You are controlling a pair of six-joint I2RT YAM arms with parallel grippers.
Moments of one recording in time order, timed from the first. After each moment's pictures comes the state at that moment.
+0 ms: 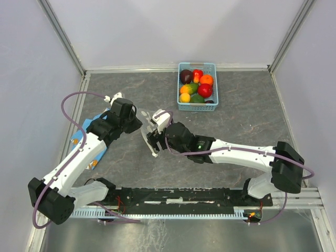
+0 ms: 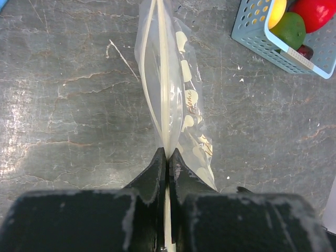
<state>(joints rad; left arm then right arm) -0.50 1.10 1.03 -0.70 -0.21 -0.86 1.16 1.47 1.04 0.04 0.30 0.16</state>
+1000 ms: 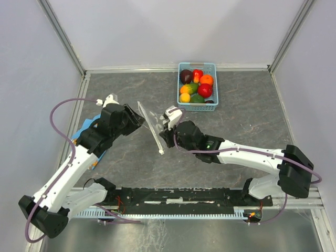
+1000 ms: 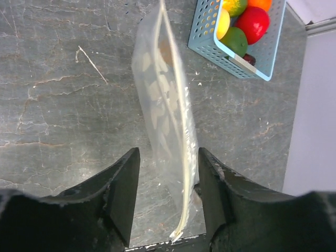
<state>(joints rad) -0.52 0.96 1.00 -0.65 -0.18 -0.92 1.10 1.40 0.94 0.11 0.26 0.28</state>
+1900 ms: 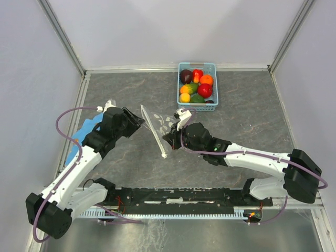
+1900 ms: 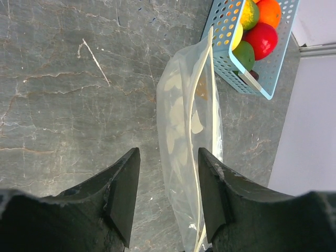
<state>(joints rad) -0.43 0.95 0.81 -0.47 -0.11 -1.03 1.04 1.31 0.79 0.21 0.14 0.45</state>
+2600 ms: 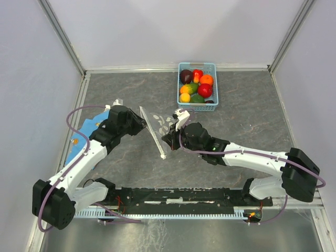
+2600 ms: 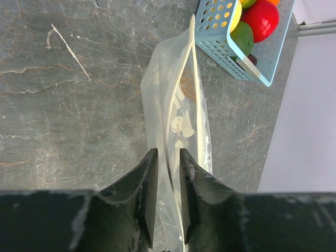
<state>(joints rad) -0.42 1.05 0.78 -0.34 0.00 -1.03 1.04 1.33 0.80 0.22 0.11 0.45</state>
